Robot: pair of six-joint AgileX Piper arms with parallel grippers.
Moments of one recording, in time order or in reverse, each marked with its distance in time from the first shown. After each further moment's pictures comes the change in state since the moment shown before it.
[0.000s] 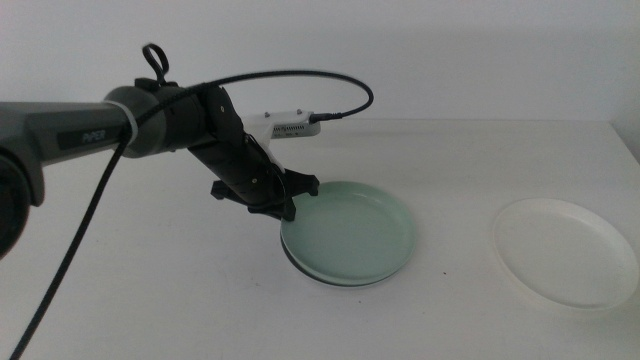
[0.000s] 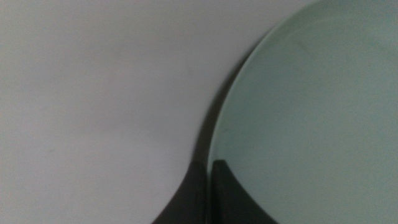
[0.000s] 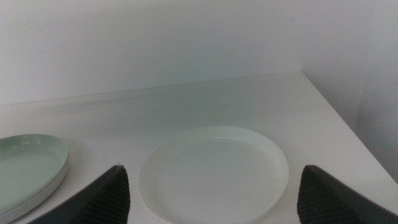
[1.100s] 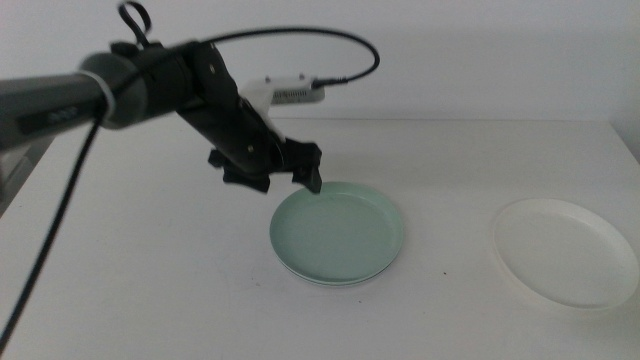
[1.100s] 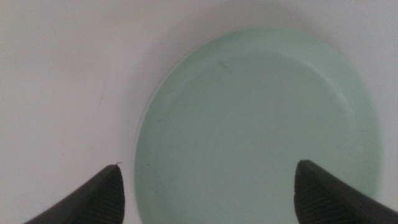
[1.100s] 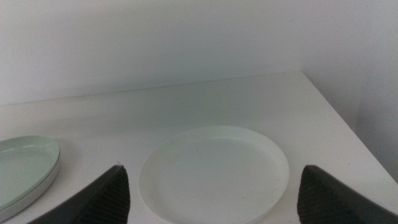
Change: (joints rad) left arm -0.002 -0.079 -0.073 0.023 0.107 0.001; right arm 0.000 0.000 0.000 0.000 0.000 0.000
